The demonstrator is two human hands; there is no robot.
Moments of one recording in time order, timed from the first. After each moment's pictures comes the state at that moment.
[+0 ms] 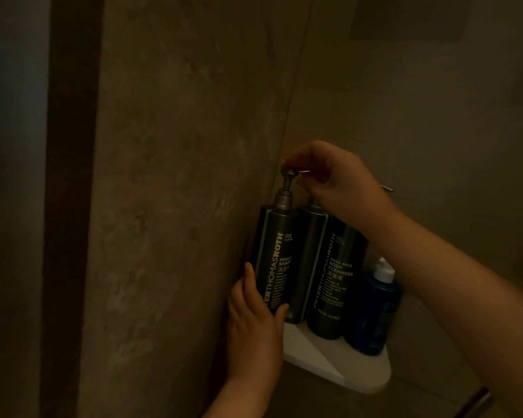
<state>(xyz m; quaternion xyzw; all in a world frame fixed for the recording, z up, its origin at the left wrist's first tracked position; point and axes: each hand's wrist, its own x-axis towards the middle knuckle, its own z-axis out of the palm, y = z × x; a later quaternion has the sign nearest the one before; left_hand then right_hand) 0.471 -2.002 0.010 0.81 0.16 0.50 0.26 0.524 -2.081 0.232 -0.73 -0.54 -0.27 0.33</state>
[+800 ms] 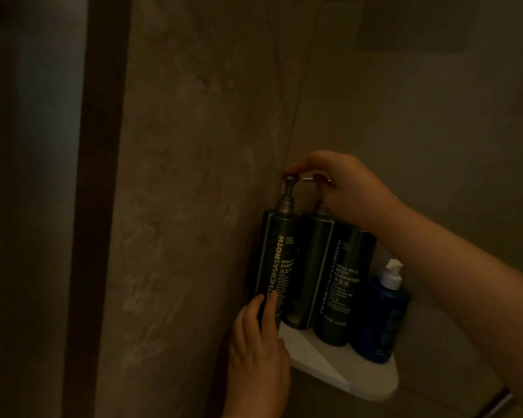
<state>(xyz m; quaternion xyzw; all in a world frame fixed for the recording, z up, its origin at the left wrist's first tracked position) 0.440 -2.005 -0.004 0.87 0.11 0.45 0.19 0.523 -2.079 0.245 -0.77 -0.52 -0.31 0.19</state>
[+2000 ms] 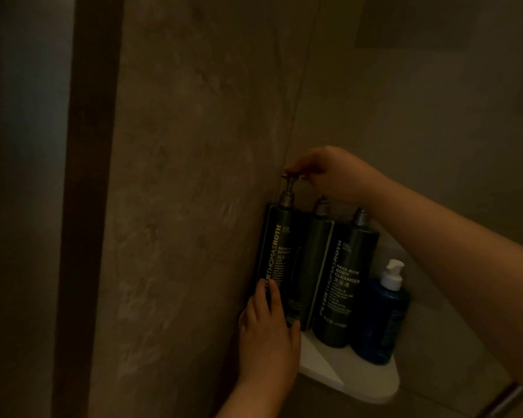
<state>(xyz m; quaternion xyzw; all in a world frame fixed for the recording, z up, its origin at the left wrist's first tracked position) 0.481 -1.998 0.005 0.92 0.13 0.30 0.23 0.551 -2.057 0.268 -0.84 -0.46 -0.26 0.10</state>
